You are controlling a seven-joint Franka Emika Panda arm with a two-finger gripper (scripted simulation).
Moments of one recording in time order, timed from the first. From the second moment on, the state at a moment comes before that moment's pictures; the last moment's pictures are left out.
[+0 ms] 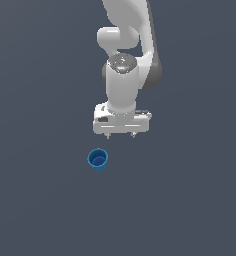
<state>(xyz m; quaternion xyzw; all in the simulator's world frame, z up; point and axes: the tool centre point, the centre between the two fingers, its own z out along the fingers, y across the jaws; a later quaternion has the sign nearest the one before) 0.003 0.011 0.180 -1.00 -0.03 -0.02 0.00</state>
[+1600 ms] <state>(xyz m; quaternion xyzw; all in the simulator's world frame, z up) 0.020 0.002 0.163 -0.99 0.11 -0.01 -0.02</state>
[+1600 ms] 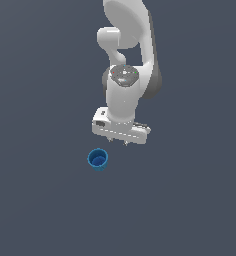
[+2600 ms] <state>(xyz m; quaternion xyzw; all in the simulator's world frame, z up) 0.048 -0.030 0.130 -0.93 0.36 -0.02 -0.08</state>
